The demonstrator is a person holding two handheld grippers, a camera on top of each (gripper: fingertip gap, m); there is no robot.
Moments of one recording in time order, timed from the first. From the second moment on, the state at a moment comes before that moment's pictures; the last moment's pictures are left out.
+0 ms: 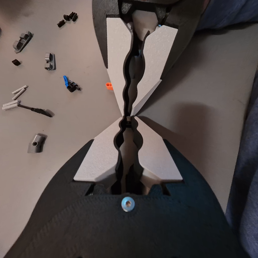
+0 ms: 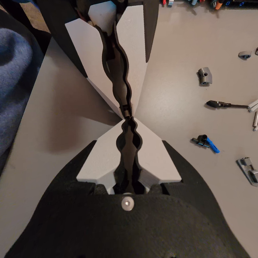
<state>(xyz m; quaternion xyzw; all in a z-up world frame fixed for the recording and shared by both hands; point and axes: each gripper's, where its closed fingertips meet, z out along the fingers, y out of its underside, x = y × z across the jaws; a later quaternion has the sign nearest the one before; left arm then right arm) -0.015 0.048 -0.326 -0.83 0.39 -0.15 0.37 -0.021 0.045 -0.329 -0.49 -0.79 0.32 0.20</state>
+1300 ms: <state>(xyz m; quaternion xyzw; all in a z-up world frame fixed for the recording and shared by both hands) -0.020 0.046 -0.303 -0.80 0.42 -0.01 0.43 -0.018 0.042 -0.299 -0.52 -0.73 0.42 0.16</state>
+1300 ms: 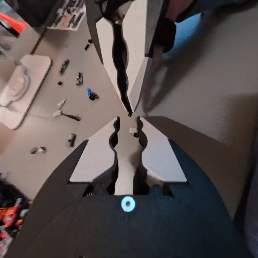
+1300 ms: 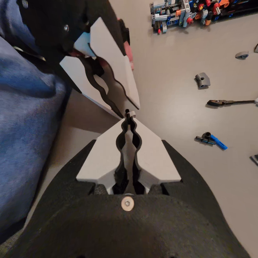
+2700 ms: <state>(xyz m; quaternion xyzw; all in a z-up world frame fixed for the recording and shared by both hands) -0.020 0.037 -0.283 -0.82 0.33 -0.17 0.43 -0.008 0.053 -0.248 -0.45 -0.70 0.51 0.24</state>
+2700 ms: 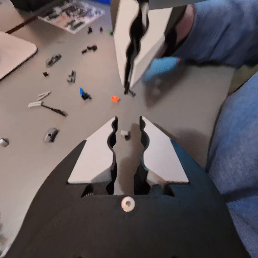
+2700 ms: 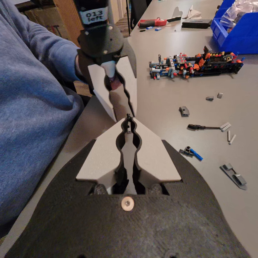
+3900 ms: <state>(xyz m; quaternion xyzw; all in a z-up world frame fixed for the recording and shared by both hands) -0.026 0.036 -0.331 -0.86 0.36 -0.12 0.34 -0.009 0.050 -0.279 -0.47 -0.72 0.46 0.21</state>
